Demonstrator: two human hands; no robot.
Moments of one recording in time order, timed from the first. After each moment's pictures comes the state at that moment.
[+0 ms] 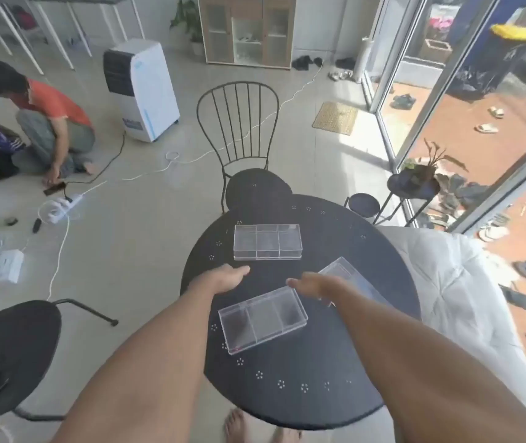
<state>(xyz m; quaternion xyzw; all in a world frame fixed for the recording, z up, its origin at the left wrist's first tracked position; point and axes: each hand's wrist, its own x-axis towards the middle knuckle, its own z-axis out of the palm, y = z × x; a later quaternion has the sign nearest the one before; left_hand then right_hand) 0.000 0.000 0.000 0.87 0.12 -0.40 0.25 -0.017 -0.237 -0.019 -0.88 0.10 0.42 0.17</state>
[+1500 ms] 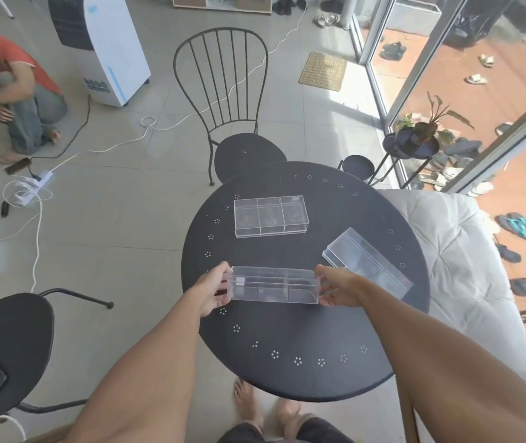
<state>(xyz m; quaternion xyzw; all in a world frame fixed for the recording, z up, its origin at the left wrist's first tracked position) -0.007 0.051 -0.092 0.63 0.36 -0.37 0.58 -0.047 -0.256 -0.079 -0.62 0.39 0.35 0.58</state>
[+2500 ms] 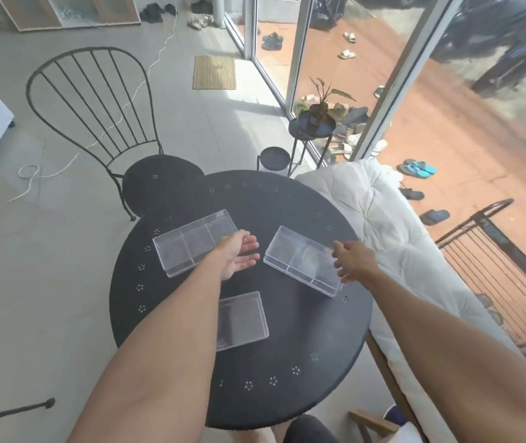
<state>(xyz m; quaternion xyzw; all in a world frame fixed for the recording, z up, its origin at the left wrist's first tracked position) 0.081 -0.143 -0.056 0.65 0.14 -0.47 0.58 -0.092 -0.376 -0.059 -0.73 0.52 0.05 0.44</state>
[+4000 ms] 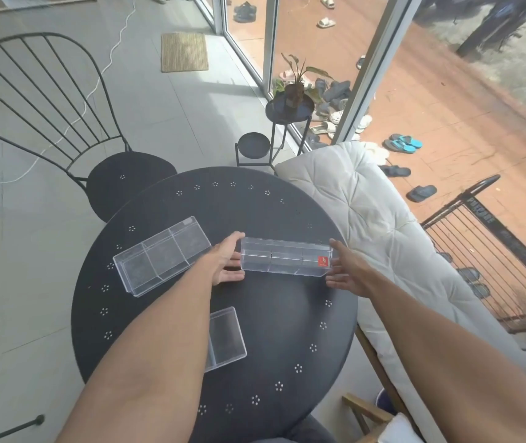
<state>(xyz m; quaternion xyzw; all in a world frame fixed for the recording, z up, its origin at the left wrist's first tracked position) 0.094 -0.202 -0.089 0.71 0.13 -0.54 0.44 -0.110 -0.428 -0.092 -0.48 0.58 0.09 0.65</state>
